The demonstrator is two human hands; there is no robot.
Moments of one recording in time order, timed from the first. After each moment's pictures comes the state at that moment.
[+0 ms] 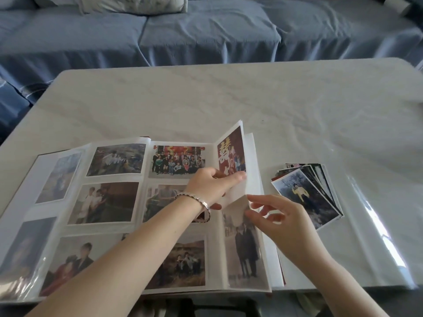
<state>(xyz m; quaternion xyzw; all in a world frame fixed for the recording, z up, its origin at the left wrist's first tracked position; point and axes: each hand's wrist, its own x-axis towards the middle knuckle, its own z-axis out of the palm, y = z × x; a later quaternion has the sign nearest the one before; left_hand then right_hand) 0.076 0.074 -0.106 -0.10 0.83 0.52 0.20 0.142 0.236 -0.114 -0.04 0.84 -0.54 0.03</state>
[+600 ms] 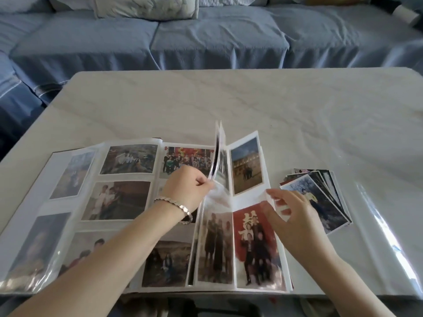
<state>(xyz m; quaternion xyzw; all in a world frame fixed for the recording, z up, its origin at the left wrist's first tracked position) 0.087 0.023 -0.094 -0.02 0.93 0.37 0.06 0.137 0.233 -0.118 0.03 0.91 -0.41 0.02</state>
